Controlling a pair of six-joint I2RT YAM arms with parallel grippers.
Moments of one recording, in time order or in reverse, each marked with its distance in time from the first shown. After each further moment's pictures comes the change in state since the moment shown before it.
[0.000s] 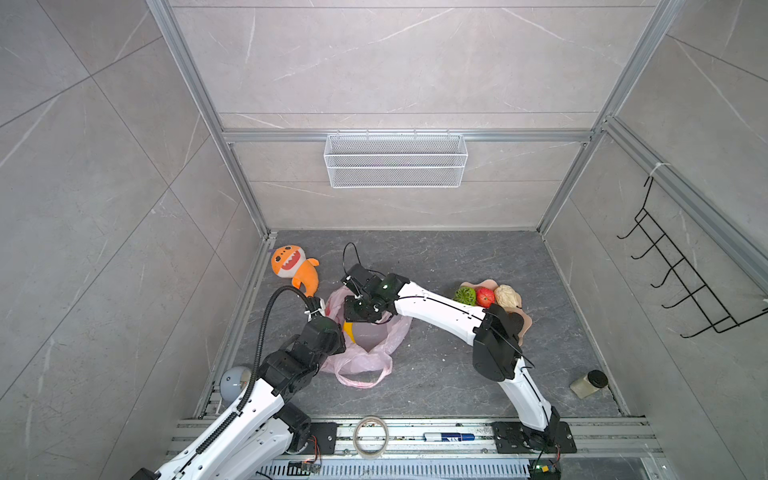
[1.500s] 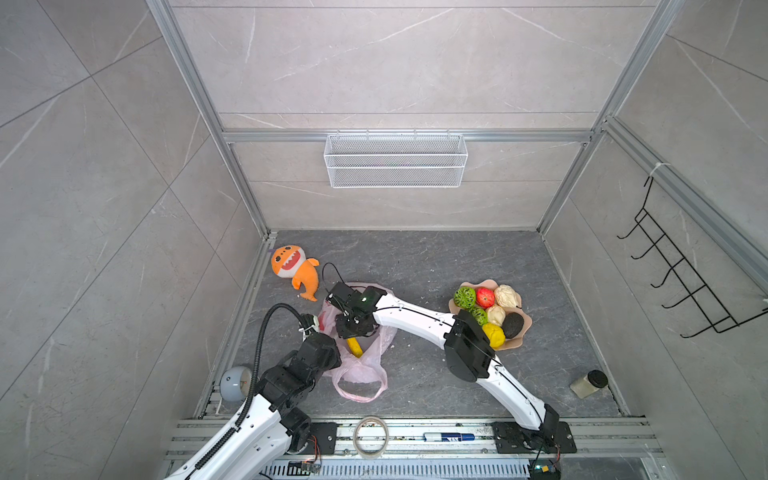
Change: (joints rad) left arm 0.000 -0.126 -0.154 -0.026 0.000 -0.102; right arm 0.027 0.135 0.132 -0.095 0.006 -0.106
